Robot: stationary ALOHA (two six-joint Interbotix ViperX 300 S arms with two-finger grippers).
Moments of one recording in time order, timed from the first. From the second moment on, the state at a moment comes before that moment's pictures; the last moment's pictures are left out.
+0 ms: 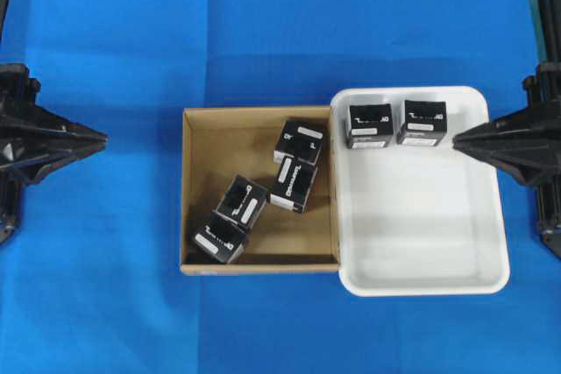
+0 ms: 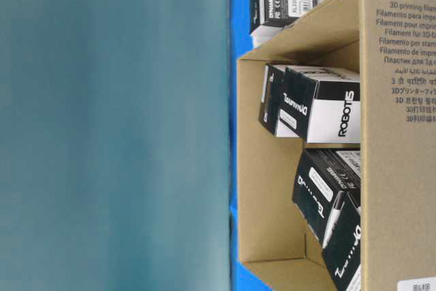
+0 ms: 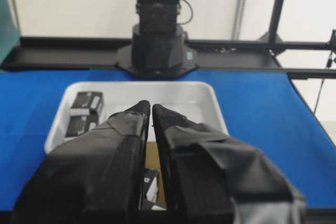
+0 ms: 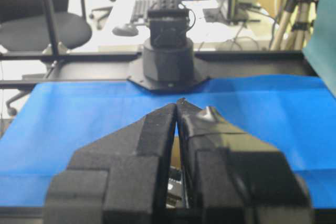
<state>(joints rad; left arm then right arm) 0.00 -0.97 1.17 0.00 -0.29 0.00 0.00 -0.96 1.17 0.00 -0.29 0.00</state>
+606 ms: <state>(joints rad) 0.04 -0.99 1.05 0.01 0.02 -0.05 -0.04 -0.74 0.70 0.07 0.53 0.03</state>
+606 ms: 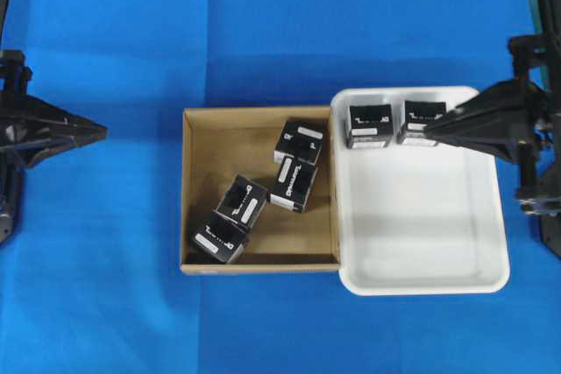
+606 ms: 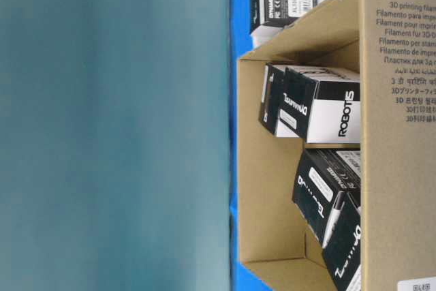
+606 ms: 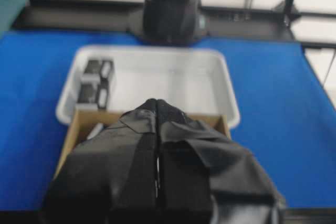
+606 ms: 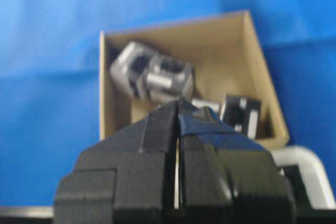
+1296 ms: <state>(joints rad) 0.03 -1.08 0.98 0.01 0.31 -0.12 -0.02 -0.07 0.04 0.04 1.22 -0.45</state>
